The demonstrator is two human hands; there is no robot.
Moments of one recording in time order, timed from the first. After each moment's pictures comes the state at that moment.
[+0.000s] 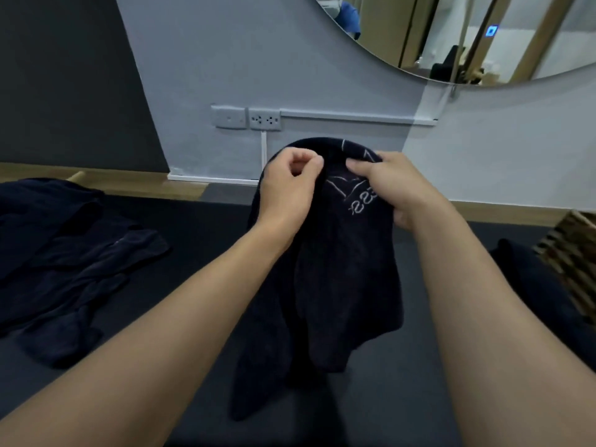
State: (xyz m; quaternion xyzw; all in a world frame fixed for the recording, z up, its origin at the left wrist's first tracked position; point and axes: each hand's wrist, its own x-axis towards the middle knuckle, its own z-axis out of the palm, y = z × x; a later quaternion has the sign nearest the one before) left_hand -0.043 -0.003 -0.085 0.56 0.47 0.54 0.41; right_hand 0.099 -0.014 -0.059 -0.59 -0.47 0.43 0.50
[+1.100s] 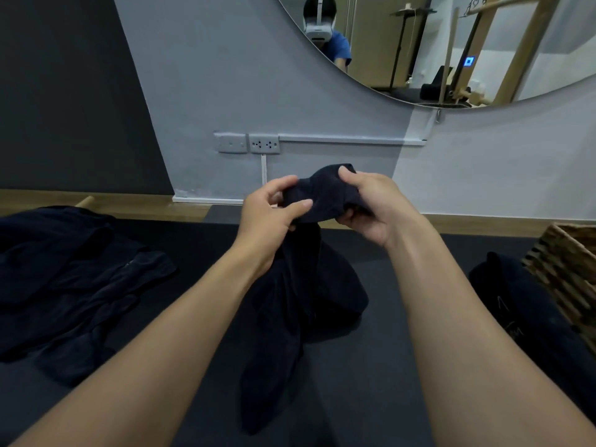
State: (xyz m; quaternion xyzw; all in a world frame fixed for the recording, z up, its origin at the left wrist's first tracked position) left_hand -0.075 -0.015 -0.074 0.53 0.41 0.54 0.51; right_hand 0.077 -0.031 -0.033 -0.49 -0.36 0.55 0.57
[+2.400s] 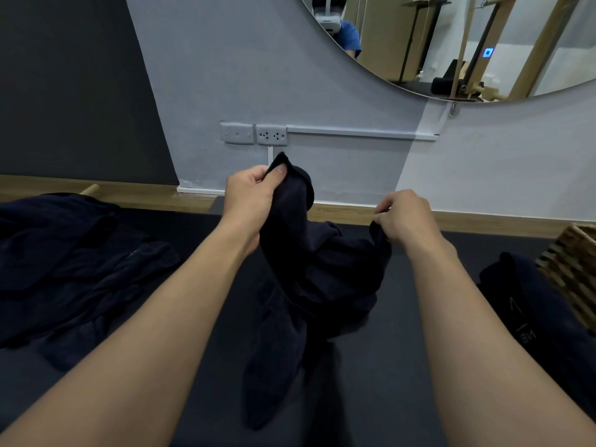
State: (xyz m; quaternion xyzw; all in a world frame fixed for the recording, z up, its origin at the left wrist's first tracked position) left_hand -0.099 0.011 -0.070 0.48 0.46 0.57 0.49; right_hand 0.119 -0.007 -0.086 -0.81 -0.50 0.11 0.28
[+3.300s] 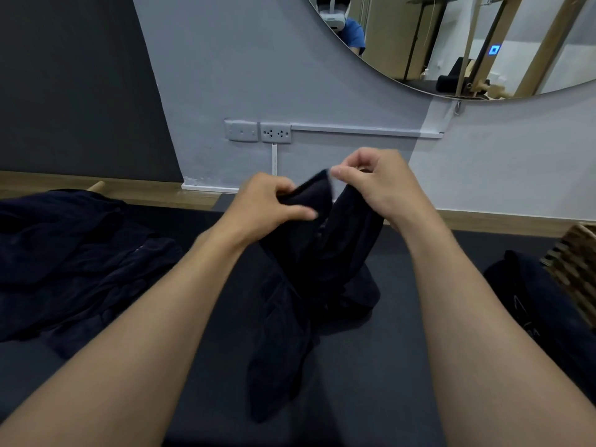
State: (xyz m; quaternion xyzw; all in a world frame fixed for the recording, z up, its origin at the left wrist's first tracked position) left_hand -0.117 0.003 -0.068 0.74 0.49 0.36 0.30; right_hand 0.079 -0.017 -0.043 -0.58 -0.64 0.20 0.46
